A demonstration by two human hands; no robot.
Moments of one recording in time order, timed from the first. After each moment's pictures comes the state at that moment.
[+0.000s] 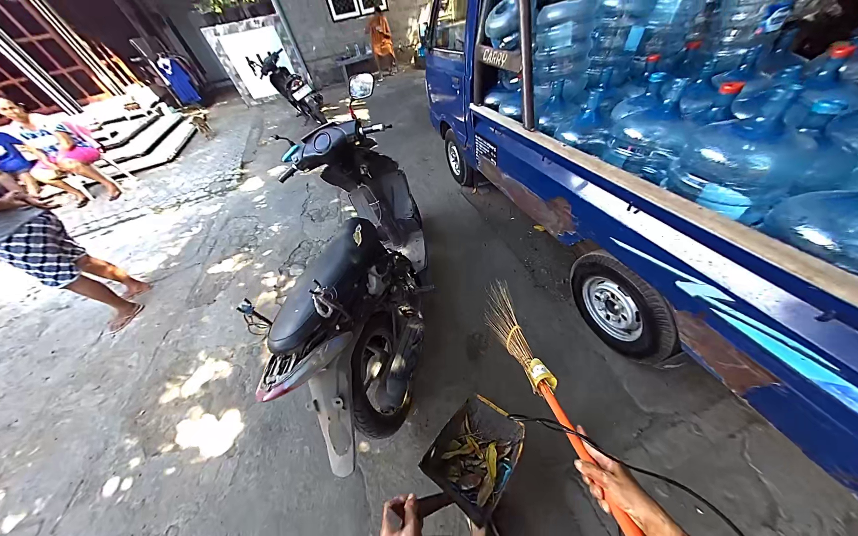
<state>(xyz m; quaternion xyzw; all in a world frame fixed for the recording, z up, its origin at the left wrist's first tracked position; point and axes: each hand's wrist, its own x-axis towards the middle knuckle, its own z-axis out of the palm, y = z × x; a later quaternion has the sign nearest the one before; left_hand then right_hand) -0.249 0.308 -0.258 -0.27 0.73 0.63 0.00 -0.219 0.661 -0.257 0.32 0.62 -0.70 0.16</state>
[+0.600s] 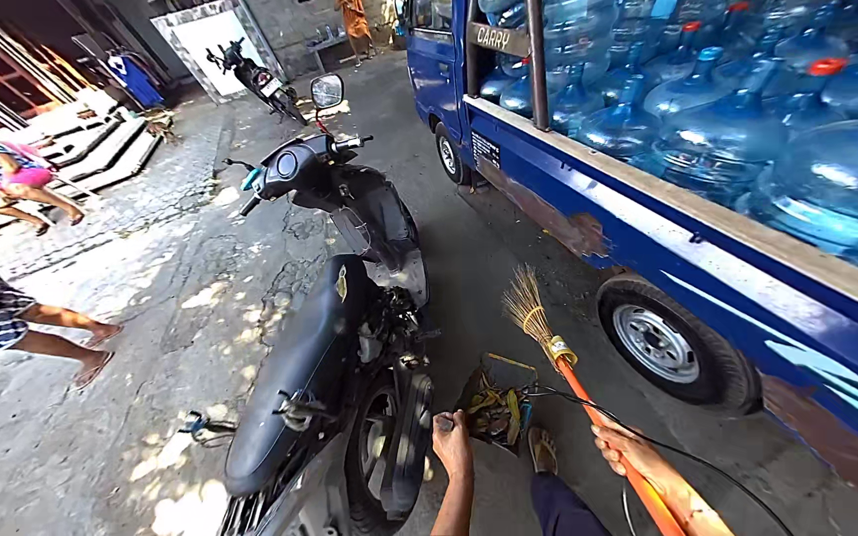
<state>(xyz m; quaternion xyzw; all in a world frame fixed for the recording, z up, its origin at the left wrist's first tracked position) -0.632 0.467 -0.262 -0.25 0.76 0.60 0.02 -0.515 0.738 -0.251 0.37 0.50 -0.78 0.10</state>
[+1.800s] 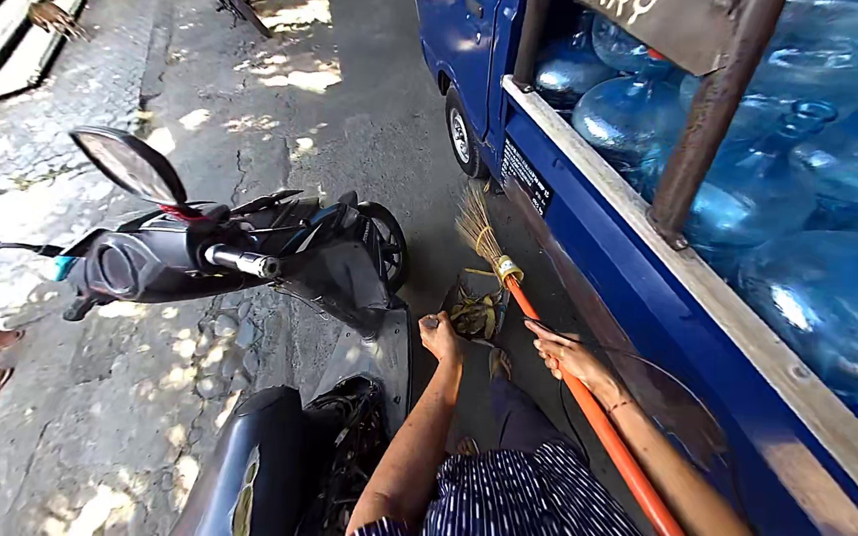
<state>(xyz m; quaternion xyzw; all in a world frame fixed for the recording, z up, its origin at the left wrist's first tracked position) -1.407 0.734 -0.260 -0.33 0.71 0.62 -0.01 -1.304 0.940 -0.207 0.24 0.64 -0.70 0.18</state>
